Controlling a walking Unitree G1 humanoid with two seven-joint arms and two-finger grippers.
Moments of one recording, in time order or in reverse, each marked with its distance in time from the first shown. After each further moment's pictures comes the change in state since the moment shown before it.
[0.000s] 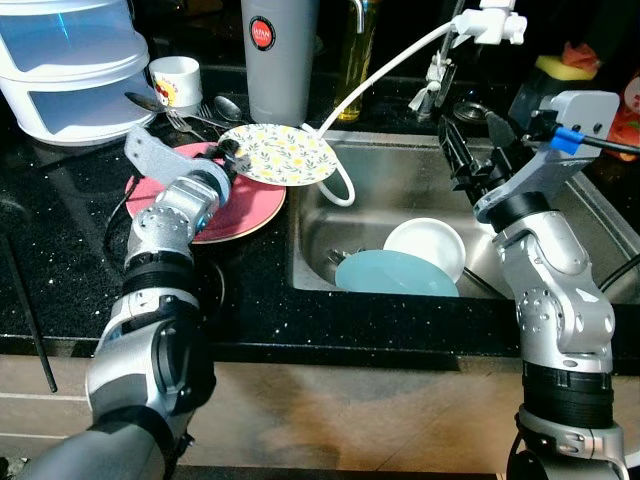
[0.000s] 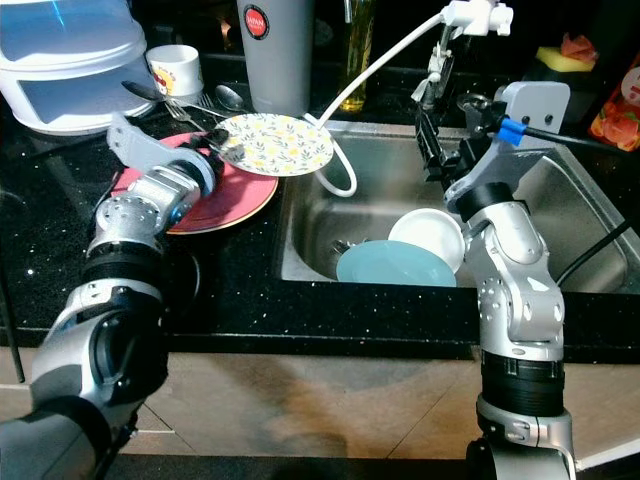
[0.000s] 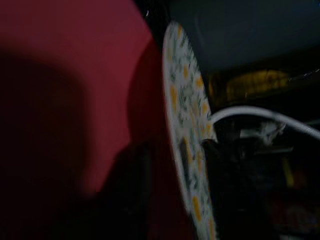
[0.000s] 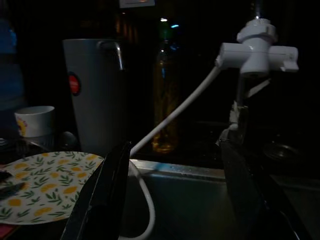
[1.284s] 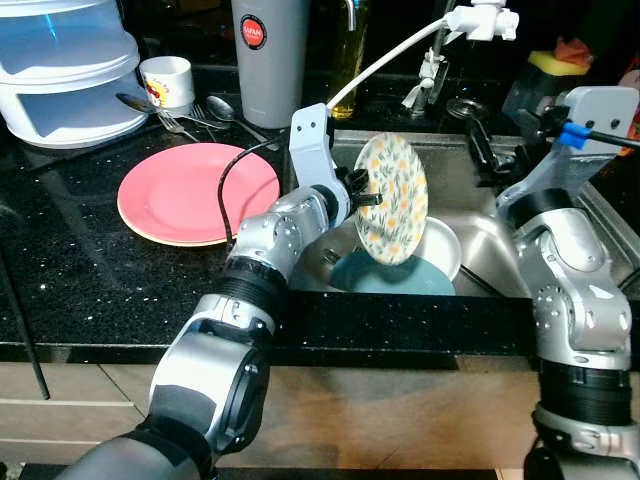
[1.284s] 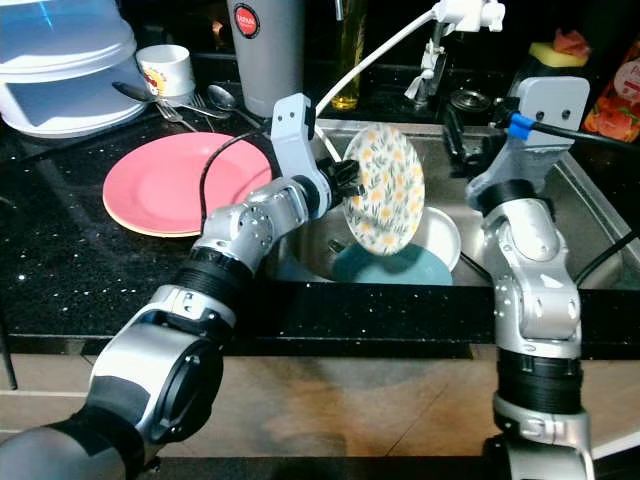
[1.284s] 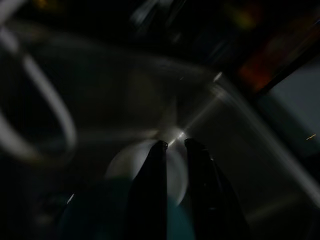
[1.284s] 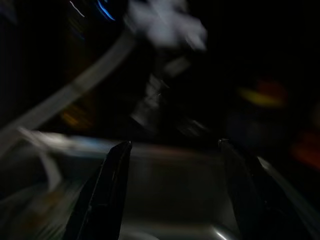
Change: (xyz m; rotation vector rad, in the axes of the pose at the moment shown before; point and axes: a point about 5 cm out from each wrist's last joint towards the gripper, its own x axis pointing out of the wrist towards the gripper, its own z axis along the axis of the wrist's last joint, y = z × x) left arm 0.003 -0.084 -0.119 0.601 0.238 -0.433; right arm -0.007 -0.045 -0.007 -0.270 0.128 -0.264
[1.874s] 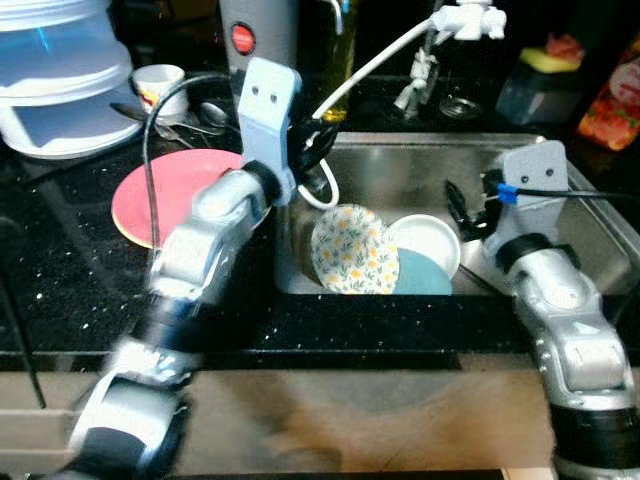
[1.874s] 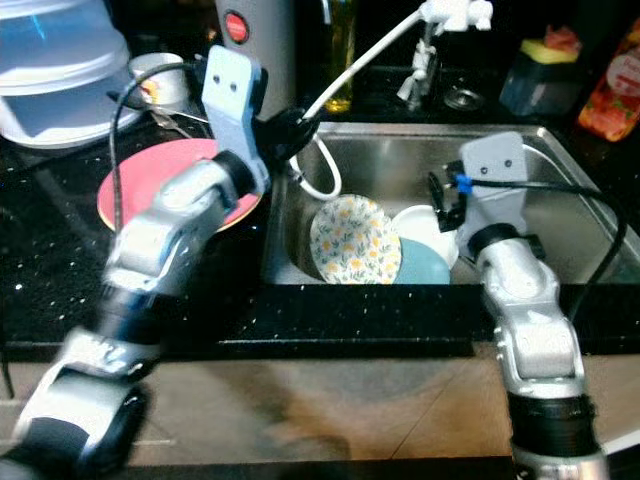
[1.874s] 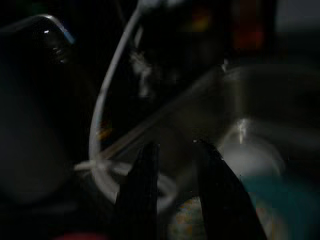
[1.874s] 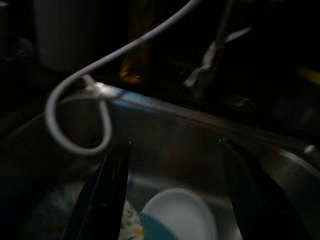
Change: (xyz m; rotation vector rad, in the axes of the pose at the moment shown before) left arm -0.120 0.032 0.051 0.968 -0.025 -0.108; right arm -0.038 0.049 -0.020 -0.023 0.061 0.305
